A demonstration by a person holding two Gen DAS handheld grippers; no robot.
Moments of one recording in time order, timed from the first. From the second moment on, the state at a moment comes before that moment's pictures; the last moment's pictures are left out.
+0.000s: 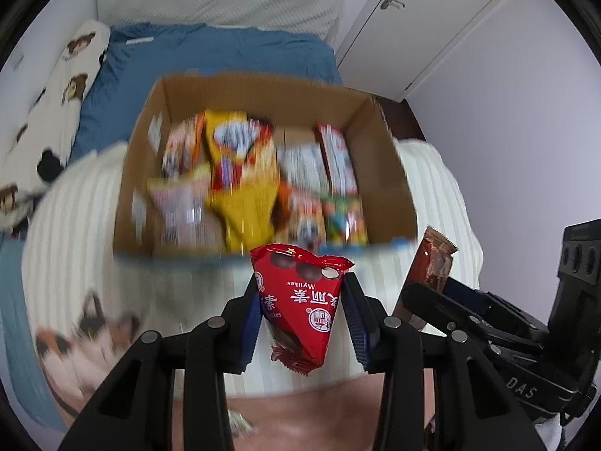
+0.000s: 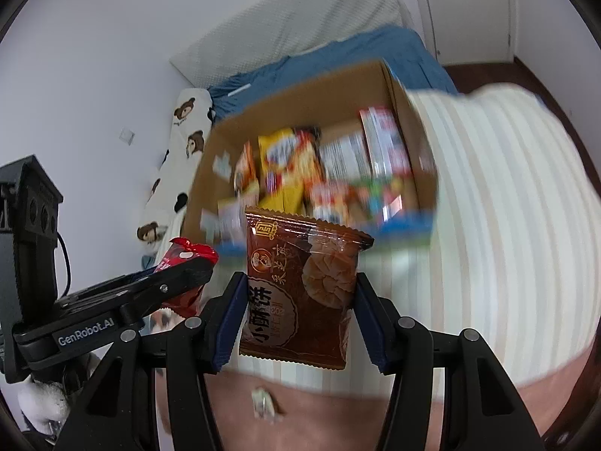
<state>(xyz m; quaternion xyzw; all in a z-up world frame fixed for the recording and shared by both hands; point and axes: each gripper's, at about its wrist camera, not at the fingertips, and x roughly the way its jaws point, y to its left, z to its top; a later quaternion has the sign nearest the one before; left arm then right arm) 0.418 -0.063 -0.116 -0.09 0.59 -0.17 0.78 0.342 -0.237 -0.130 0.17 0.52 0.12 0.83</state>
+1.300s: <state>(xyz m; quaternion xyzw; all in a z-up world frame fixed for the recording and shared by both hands) 0.625 -0.087 -0.201 -0.03 0.68 -0.09 0.73 0.582 -0.233 -0.214 0.08 0.64 0.05 0.77</state>
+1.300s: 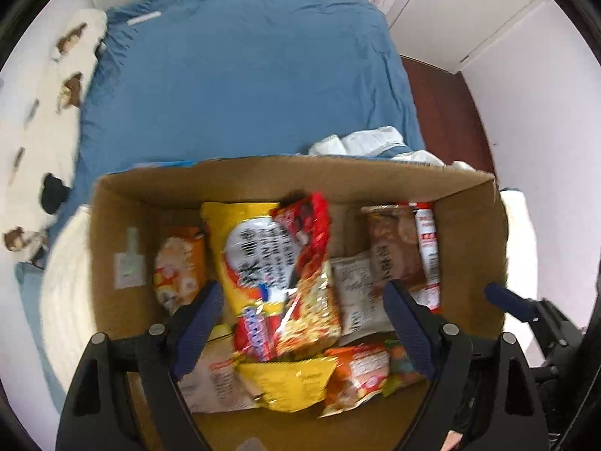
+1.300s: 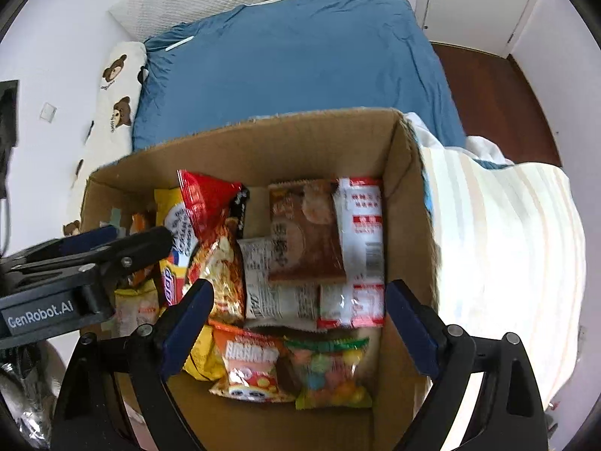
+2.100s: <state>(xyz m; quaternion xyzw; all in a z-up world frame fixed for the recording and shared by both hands) 0.487 -0.052 -0.104 0.00 0.57 -0.07 0.82 0.450 -0.218 -0.137 0.06 0.57 0.04 0.82</state>
